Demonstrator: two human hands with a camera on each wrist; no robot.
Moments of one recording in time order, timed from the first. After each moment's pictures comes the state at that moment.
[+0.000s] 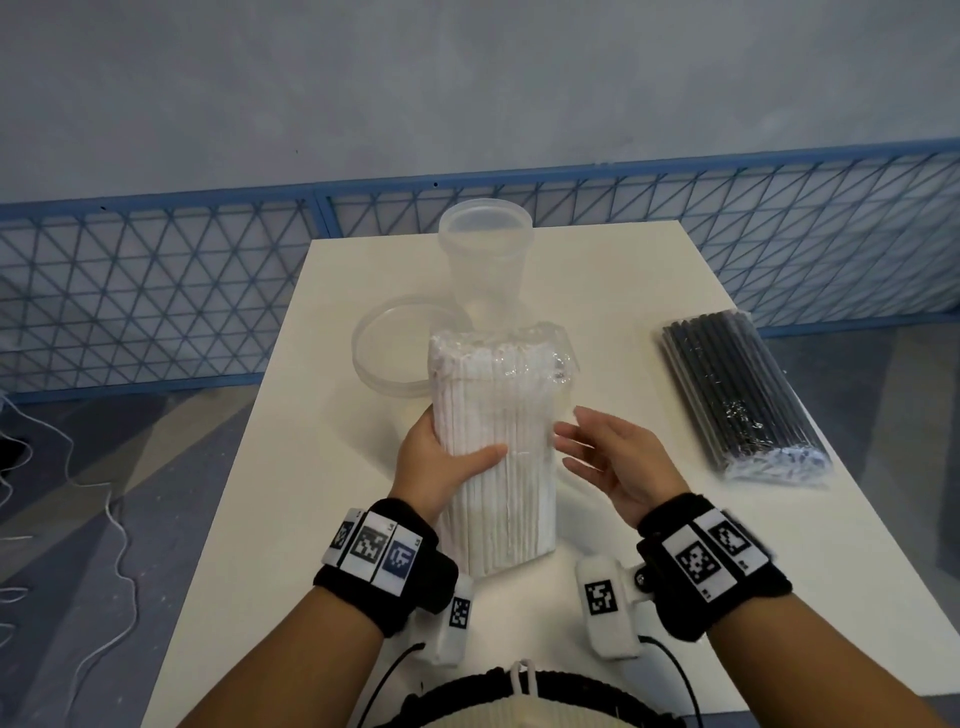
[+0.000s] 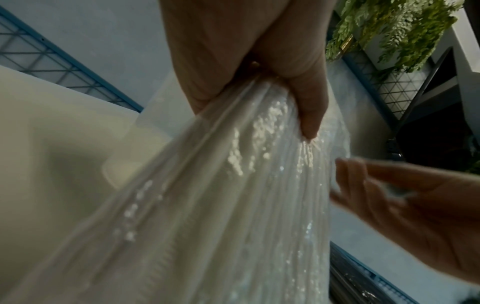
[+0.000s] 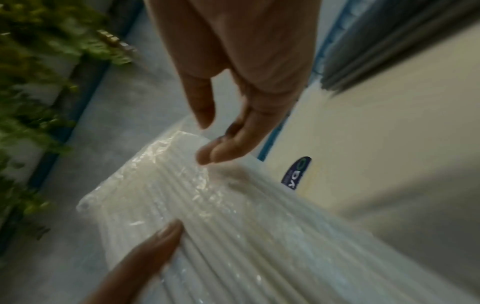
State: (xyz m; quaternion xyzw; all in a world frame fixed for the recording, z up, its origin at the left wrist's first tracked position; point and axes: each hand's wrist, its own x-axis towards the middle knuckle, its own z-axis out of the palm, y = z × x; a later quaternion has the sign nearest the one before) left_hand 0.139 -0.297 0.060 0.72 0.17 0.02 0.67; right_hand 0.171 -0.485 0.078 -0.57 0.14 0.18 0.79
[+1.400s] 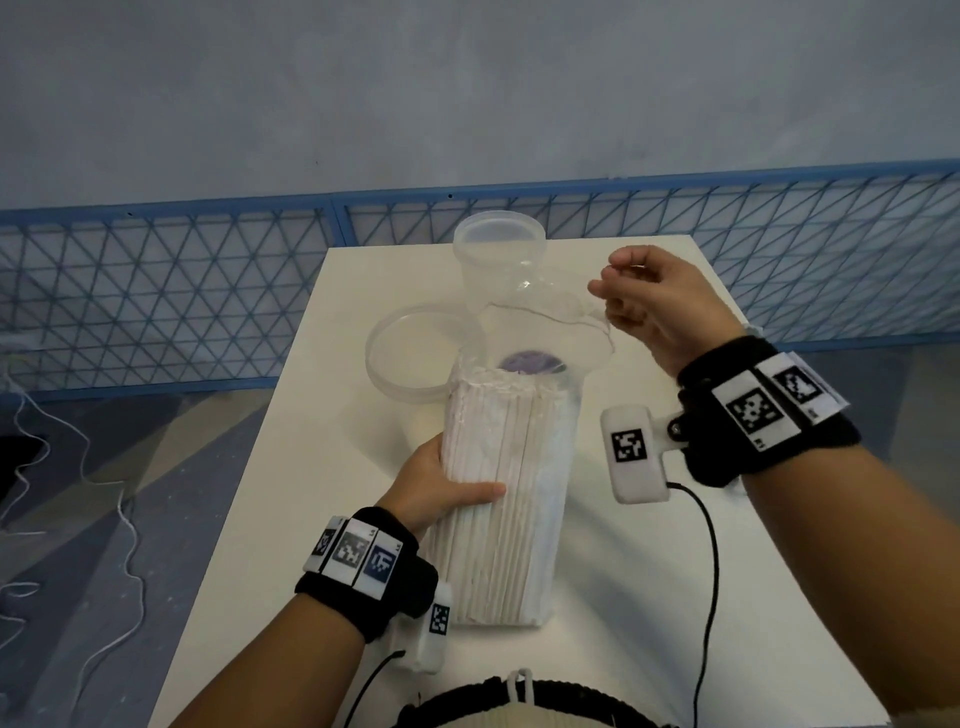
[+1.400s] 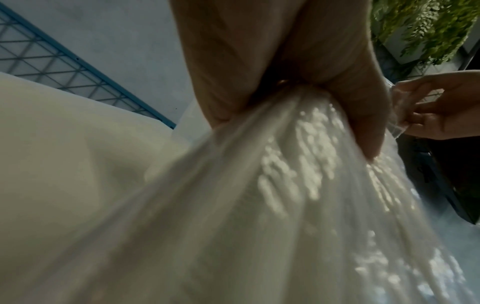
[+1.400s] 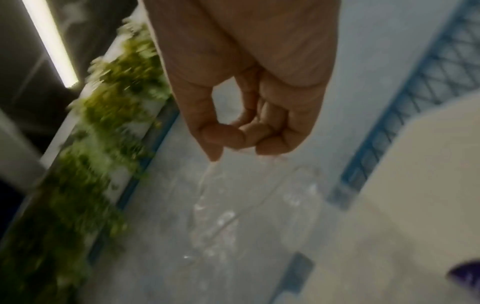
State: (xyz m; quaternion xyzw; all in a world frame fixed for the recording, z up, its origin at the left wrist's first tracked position) left_hand 0.130 -0.276 0.056 0.72 0.13 -0.11 0.67; right_hand 0.247 -0.481 0.188 -0.67 -0.05 0.06 0.74
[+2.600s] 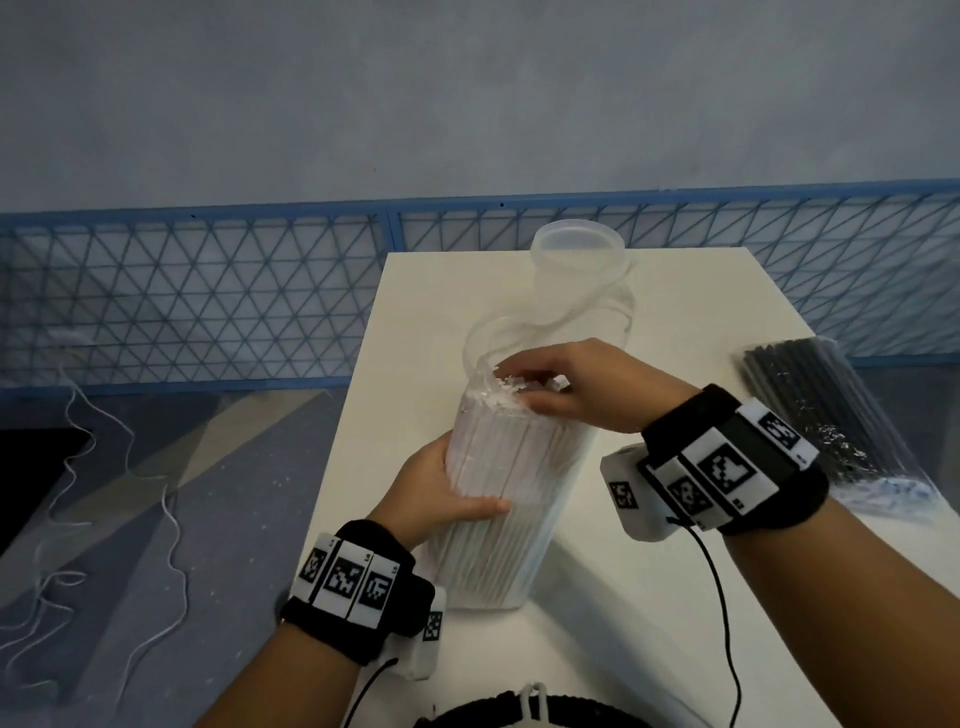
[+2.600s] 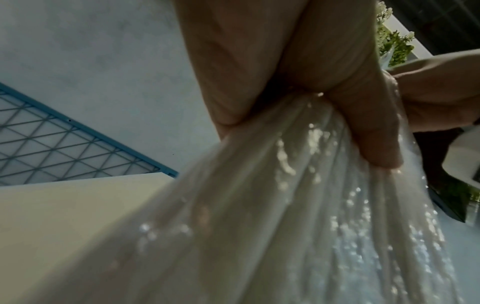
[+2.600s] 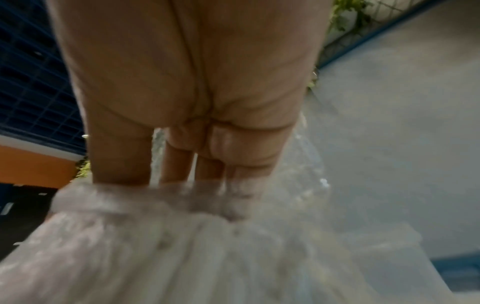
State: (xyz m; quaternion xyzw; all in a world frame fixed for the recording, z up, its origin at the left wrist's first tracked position) left_hand 0.091 -0.179 0.078 0.79 0.04 -0.07 0.60; right_hand 0.183 -0.358 0.186 -0.88 -0.40 0.14 0.23
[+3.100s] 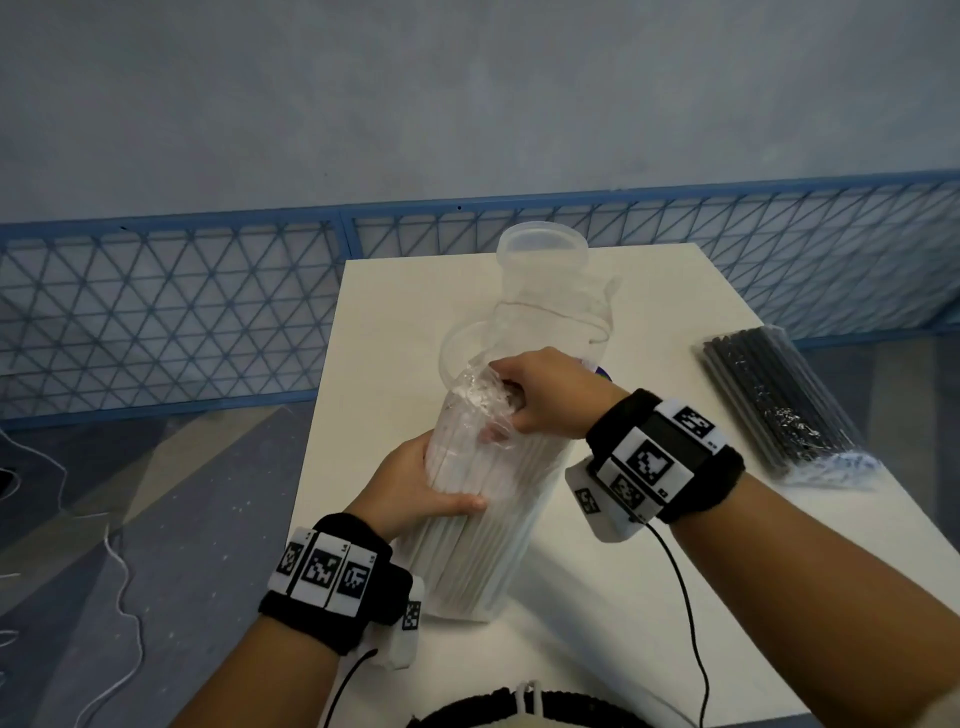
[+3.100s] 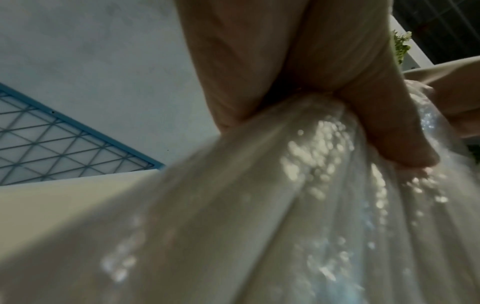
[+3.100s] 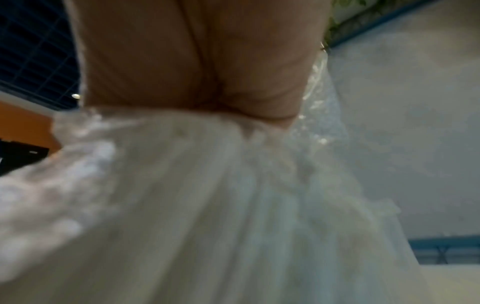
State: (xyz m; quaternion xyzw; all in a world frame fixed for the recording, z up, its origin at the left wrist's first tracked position) left_hand 0.114 -0.160 0.074 0.81 0.01 -0.10 0.58; right_hand 0.182 -0.330 0.174 -0.92 -0.34 0.11 0.15
